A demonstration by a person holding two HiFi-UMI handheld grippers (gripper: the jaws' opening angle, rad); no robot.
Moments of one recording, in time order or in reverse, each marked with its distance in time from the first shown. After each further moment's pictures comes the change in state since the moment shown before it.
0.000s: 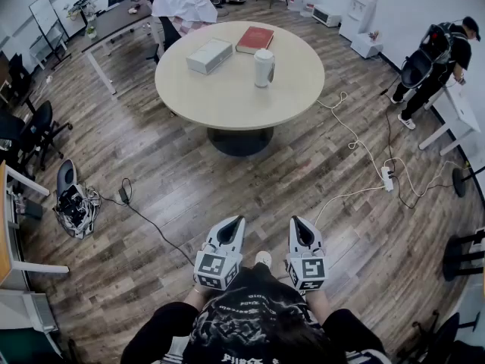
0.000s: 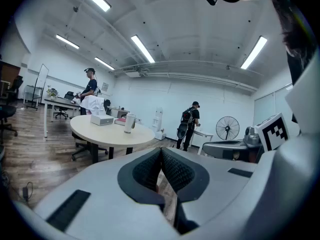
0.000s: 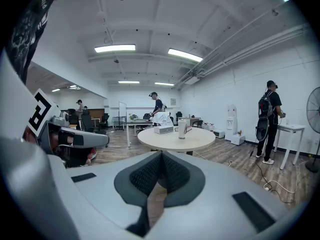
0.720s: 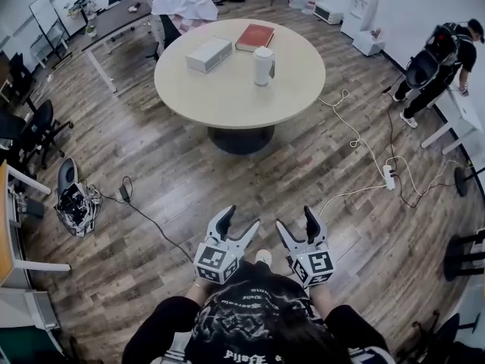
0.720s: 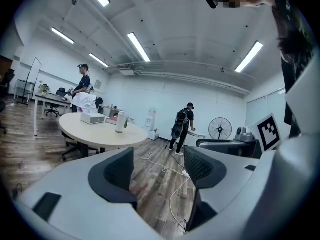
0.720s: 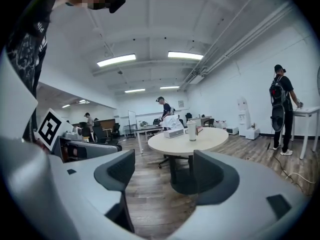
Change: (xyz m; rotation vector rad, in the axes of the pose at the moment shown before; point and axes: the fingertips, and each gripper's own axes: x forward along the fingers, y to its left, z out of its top) left arm 0.027 -0.009 0.003 -0.001 -0.004 -0.091; right arm 0.015 -0.003 0.010 0.094 -0.055 0.159
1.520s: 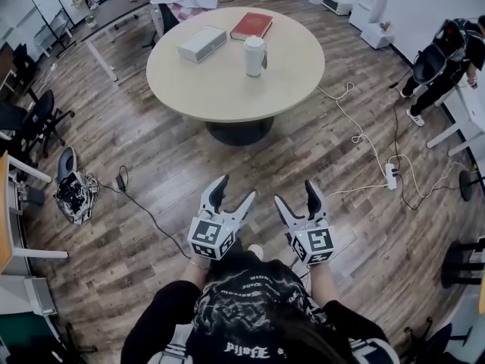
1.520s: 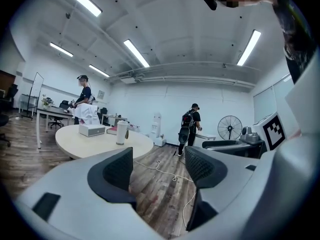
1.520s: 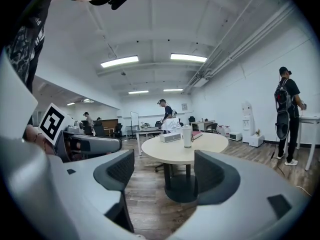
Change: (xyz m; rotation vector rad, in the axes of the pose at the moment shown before) left arm 0.100 0.005 0.032 0.079 -0.070 0.090; right arm 0.041 -0.096 0.020 -0.050 -0.036 0.037
